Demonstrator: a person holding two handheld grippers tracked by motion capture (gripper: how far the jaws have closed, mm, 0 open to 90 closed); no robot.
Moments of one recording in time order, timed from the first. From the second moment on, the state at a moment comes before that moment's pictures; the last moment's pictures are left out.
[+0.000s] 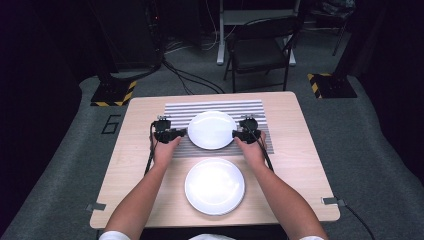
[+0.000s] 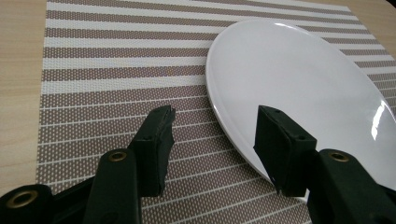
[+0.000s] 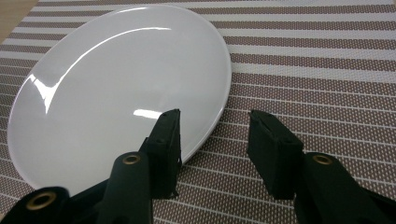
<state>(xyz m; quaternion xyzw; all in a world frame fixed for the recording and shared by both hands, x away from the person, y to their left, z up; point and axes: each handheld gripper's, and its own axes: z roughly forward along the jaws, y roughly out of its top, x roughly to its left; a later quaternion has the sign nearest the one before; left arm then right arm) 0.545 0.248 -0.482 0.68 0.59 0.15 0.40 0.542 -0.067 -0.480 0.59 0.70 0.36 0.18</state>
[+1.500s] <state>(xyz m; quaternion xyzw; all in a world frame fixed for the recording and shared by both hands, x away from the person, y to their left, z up) 0.456 0.282 -0.451 0.72 0.52 0.17 0.44 0.436 -0.111 -0.445 0.54 0.70 0.43 0.16</state>
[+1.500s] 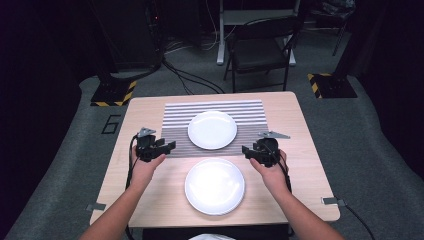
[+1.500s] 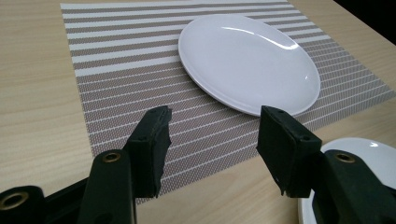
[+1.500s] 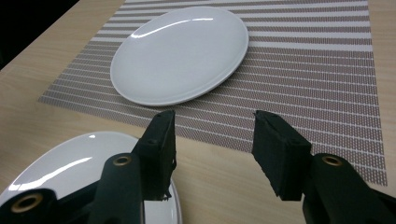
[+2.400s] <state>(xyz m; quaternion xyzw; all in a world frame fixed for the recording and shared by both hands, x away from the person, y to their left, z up) 0.421 0.298 -0.493 0.72 0.53 0.15 0.42 0.408 -0.123 -0.484 0.54 0.72 0.41 0.17</state>
